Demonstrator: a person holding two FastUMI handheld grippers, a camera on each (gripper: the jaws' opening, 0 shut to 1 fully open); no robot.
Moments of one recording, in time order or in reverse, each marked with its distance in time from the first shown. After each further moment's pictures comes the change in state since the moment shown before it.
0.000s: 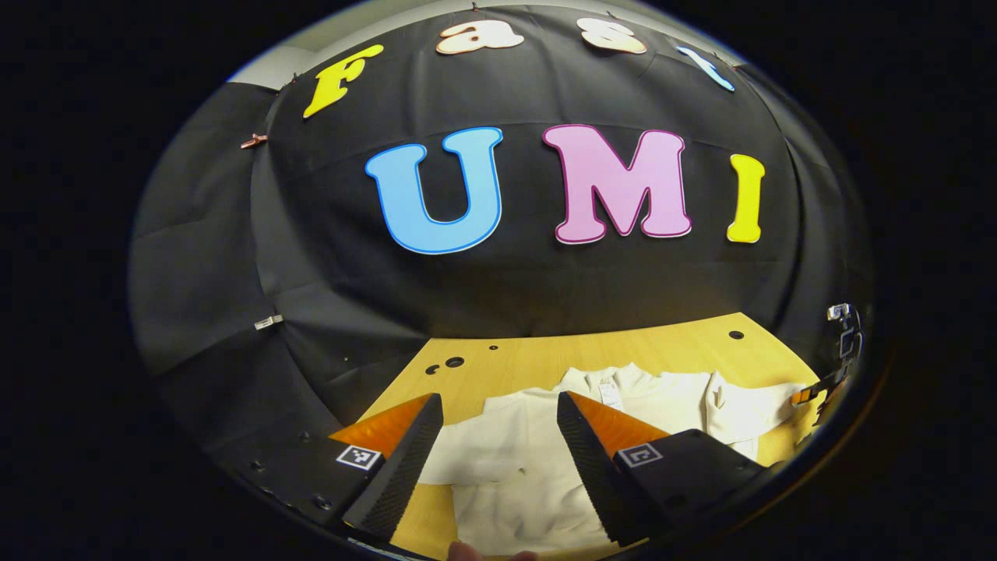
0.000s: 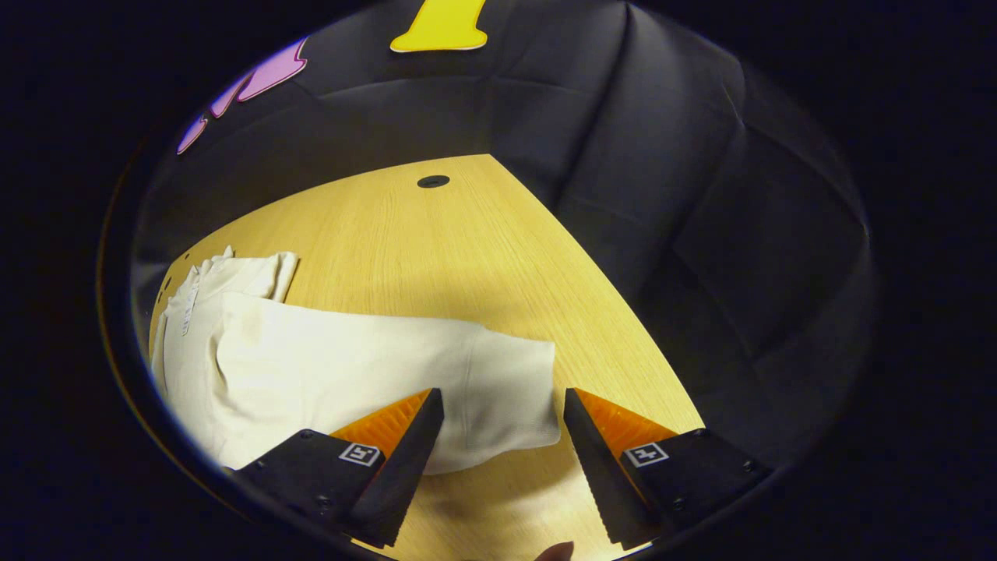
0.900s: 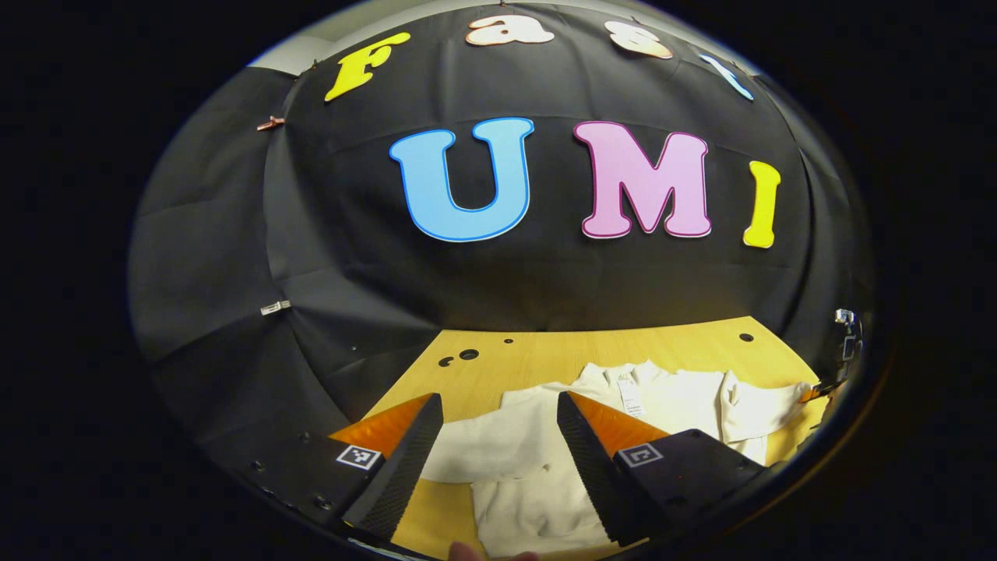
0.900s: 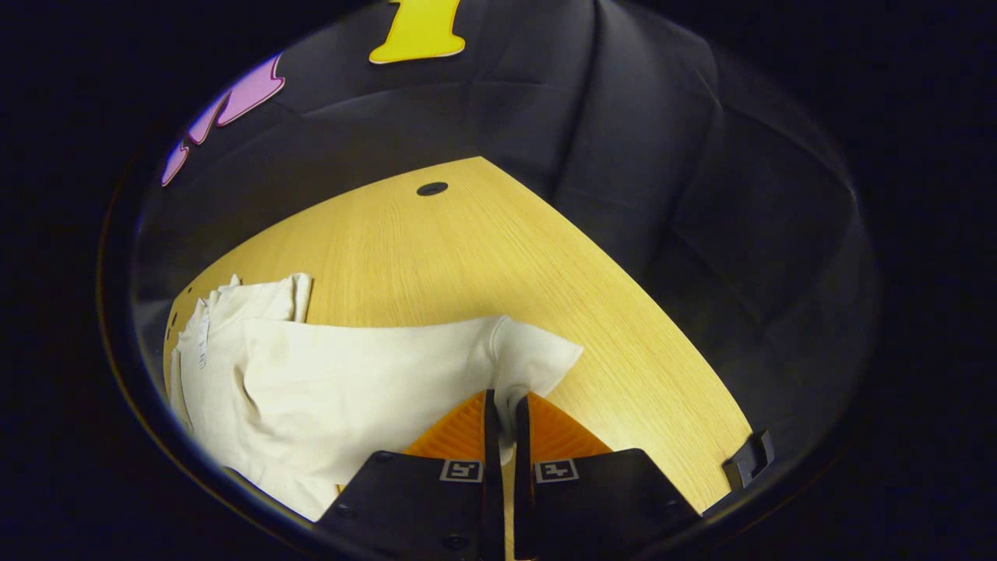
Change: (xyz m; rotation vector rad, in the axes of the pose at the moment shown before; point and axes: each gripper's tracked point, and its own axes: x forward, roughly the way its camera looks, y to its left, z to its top) left arm 0.014 0.042 -0.015 -0.054 0.005 -0.003; right arm -0.024 0.033 0.011 0.113 -0.050 0.021
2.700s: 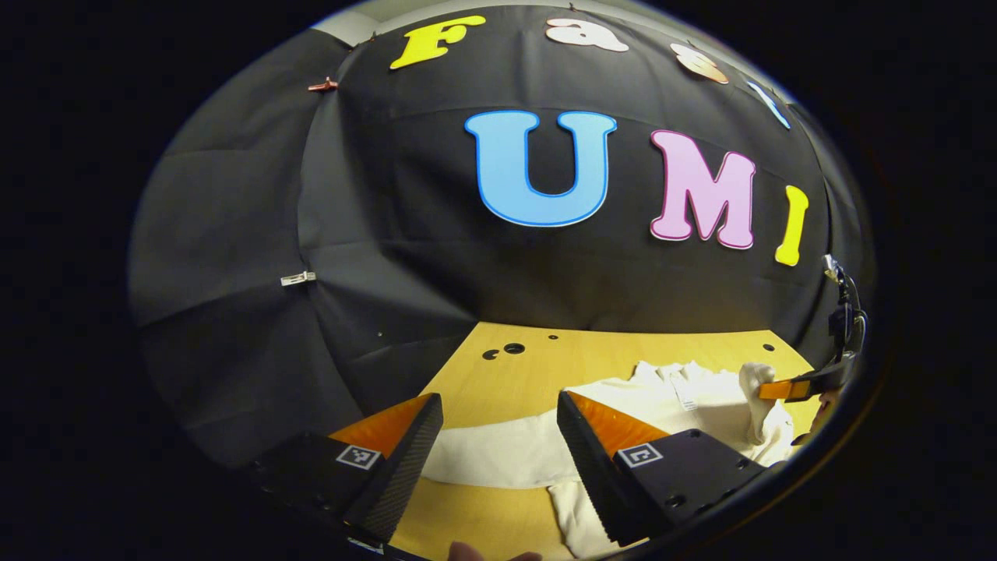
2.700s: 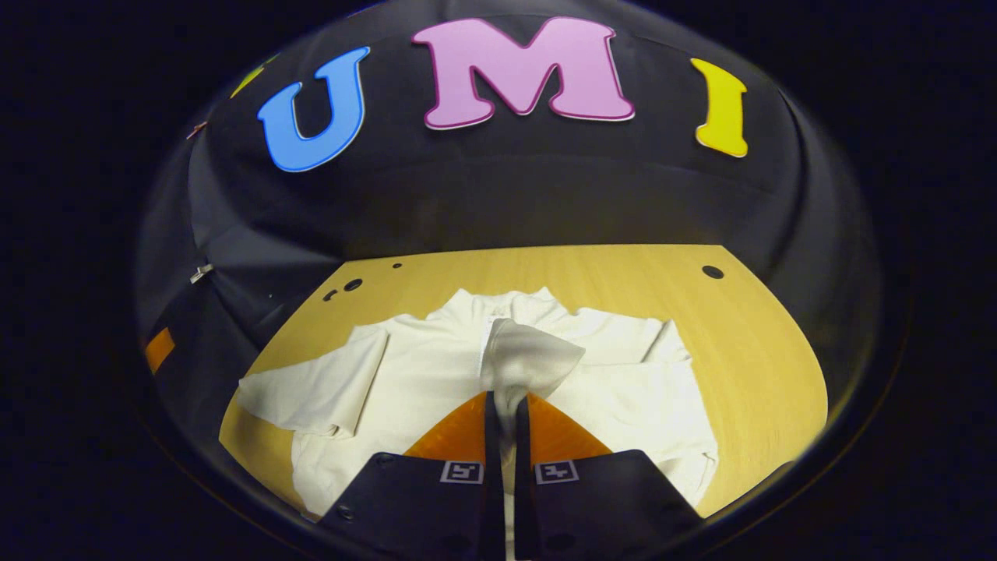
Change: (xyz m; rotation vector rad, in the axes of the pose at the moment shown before) left arm 0.034 0.144 -0.045 -0.094 -0.008 0.031; right arm -0.153 0.410 -0.045 -0.287 -0.156 0.468
